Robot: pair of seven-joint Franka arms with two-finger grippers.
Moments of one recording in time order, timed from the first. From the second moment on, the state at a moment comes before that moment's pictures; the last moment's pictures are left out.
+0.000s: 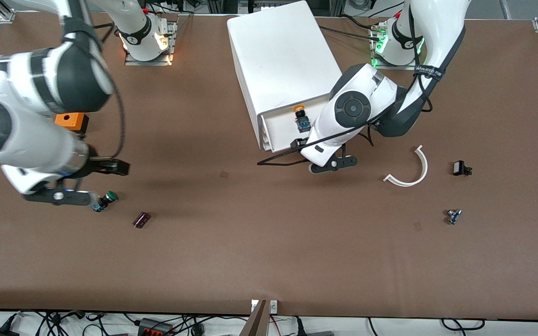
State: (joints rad) left arm -0.16 0.48 -0.50 -1.64 0.03 1.98 -0.87; right arm 0.27 0.49 -0.13 -1.14 -0.01 1.49 0.27
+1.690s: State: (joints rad) left arm -0.14 0.44 -0.63 -1.78 0.03 1.97 -0.95; right arm -0.03 0.18 -0.05 -1.48 -0.01 1.64 -0.05
